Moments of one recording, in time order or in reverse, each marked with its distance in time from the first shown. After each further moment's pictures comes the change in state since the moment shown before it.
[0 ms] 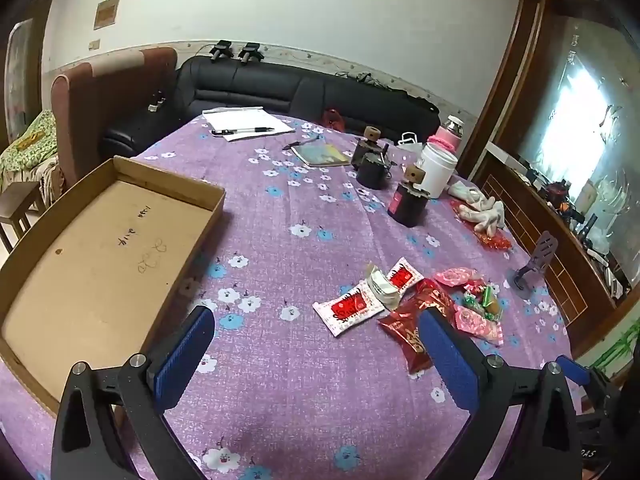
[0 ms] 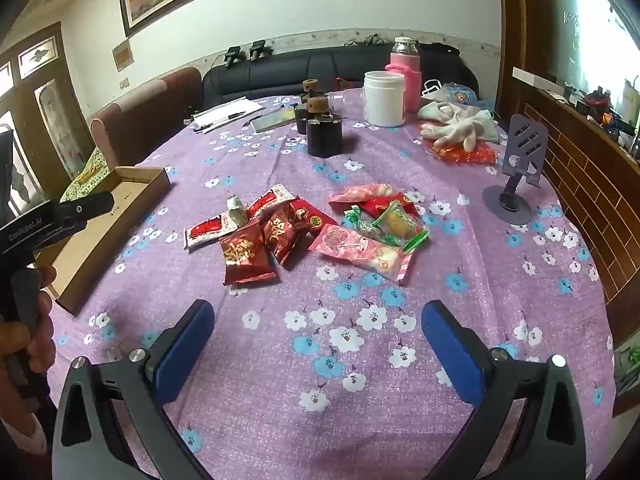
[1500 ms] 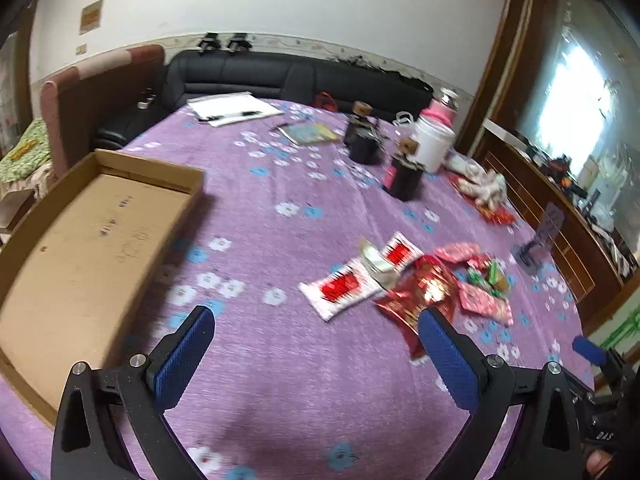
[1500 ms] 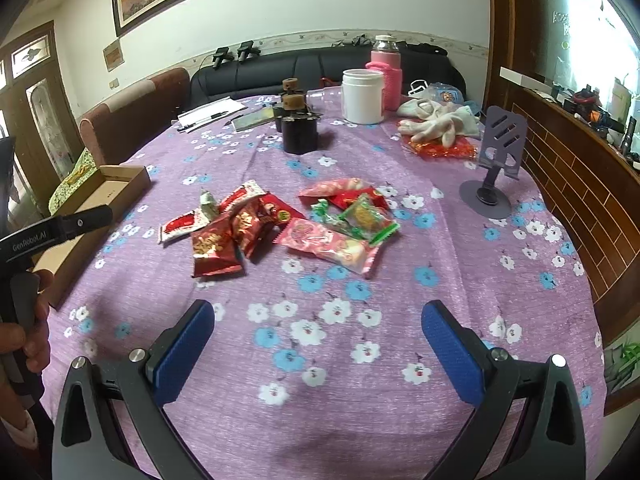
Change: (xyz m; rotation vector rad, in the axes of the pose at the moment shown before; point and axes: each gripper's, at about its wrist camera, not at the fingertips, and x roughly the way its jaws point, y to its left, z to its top) left arm 0.025 -0.019 -0.014 0.062 0.057 -0.002; right arm -0.001 -0.021 -0.010 0.000 -0.008 -0.050
